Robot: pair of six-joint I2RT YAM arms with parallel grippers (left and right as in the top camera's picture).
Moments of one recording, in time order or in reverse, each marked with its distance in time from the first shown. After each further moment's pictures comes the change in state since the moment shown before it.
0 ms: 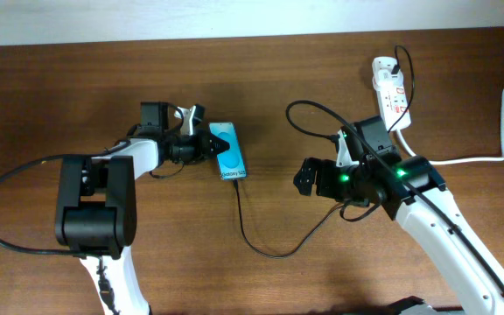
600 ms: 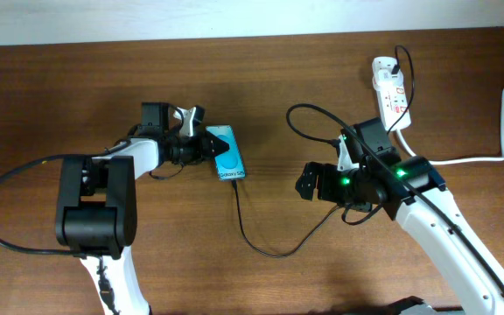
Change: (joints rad) left arm -0.002 0.000 0.002 -0.026 -0.058 0.039; right arm 0.000 0.000 0.000 -0.049 0.003 0.000
